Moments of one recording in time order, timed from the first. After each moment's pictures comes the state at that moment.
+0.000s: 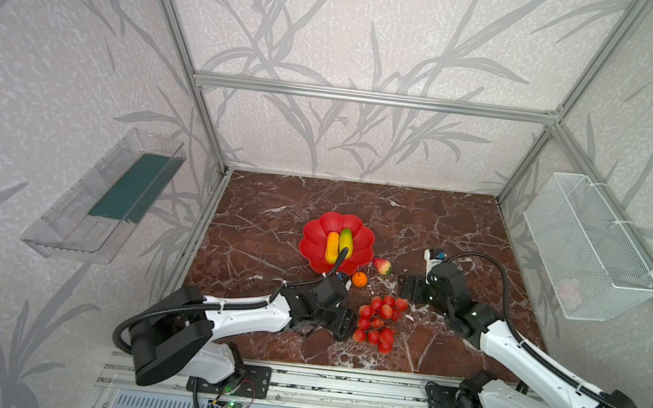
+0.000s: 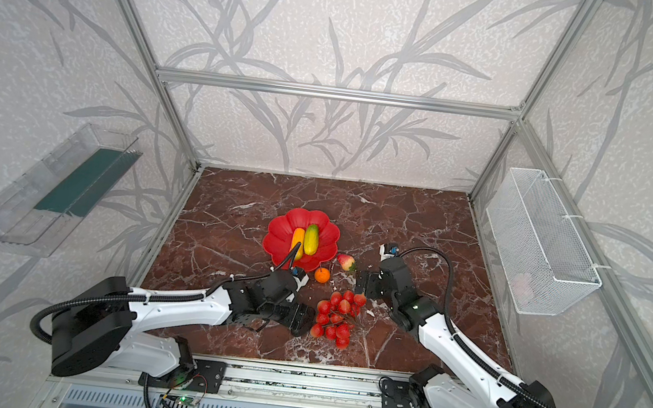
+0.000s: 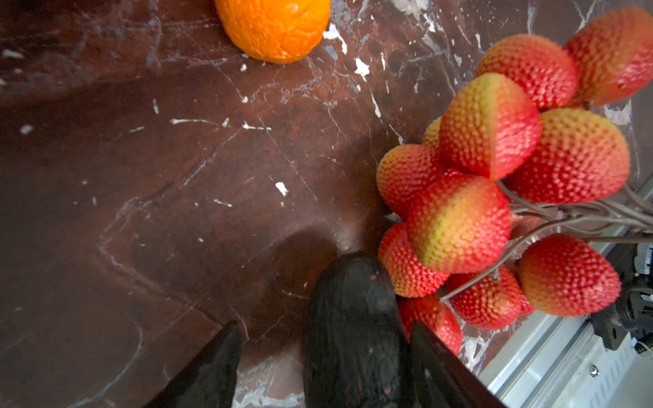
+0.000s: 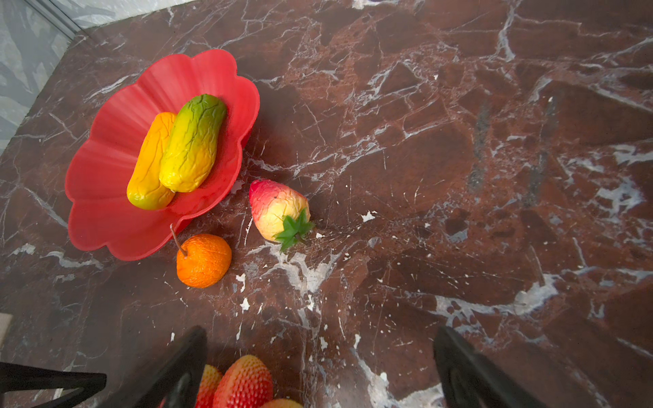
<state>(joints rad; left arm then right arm) -0.95 1.39 0.62 -0.20 0.07 -0.60 0.54 1.02 0.56 -0.23 0.12 0.46</state>
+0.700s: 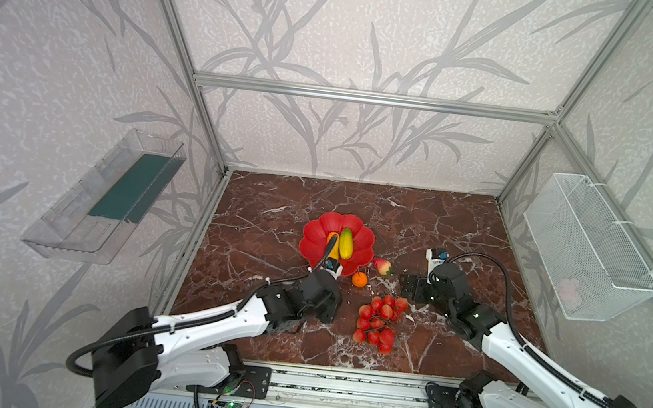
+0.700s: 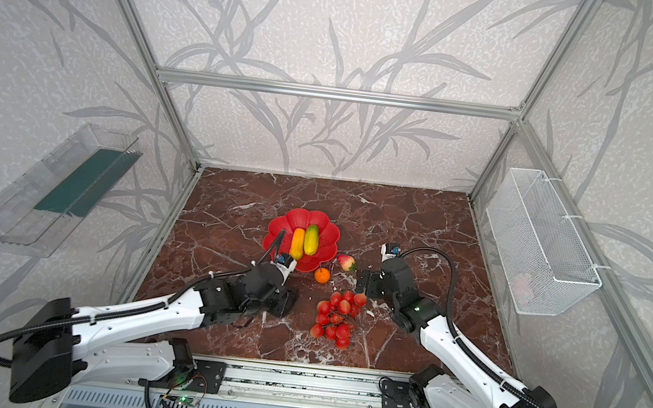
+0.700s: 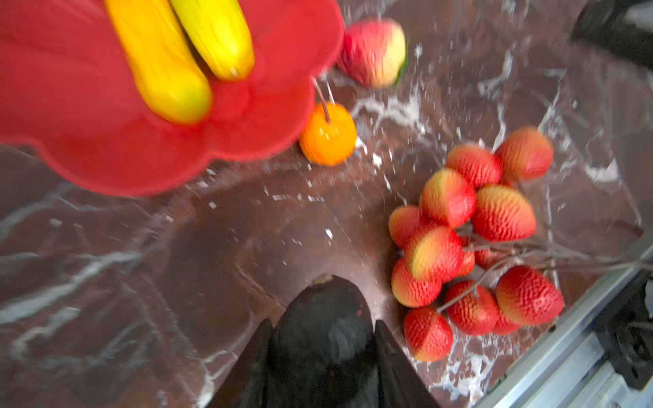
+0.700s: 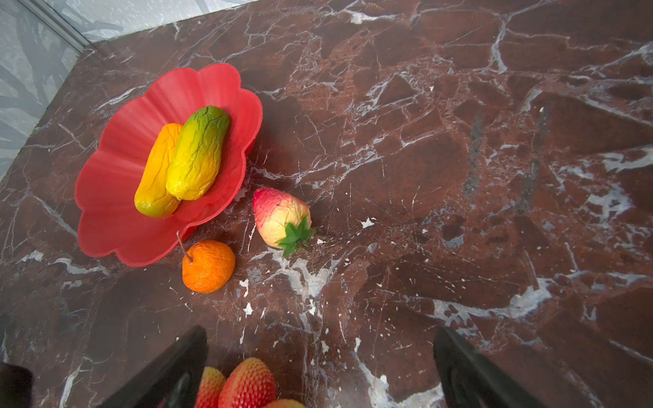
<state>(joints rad) -0.88 1.09 0.66 -0.36 -0.16 -0.52 0.54 1.01 0.56 -0.23 0.13 0.46</state>
